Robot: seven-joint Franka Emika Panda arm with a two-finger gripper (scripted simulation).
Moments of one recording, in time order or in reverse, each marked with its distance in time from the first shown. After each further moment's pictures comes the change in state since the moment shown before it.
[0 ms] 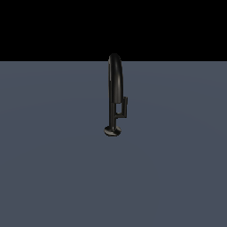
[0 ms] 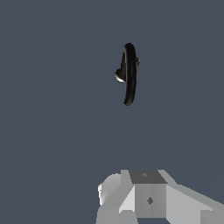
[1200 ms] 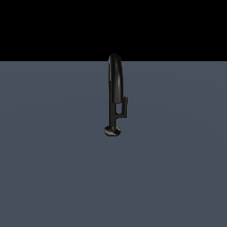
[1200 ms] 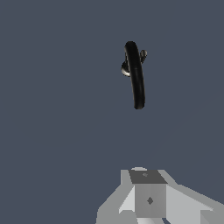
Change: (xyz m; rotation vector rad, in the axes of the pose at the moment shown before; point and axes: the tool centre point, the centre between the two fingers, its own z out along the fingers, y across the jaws) arm 0.064 0.004 0.016 0.139 -0.157 0.156
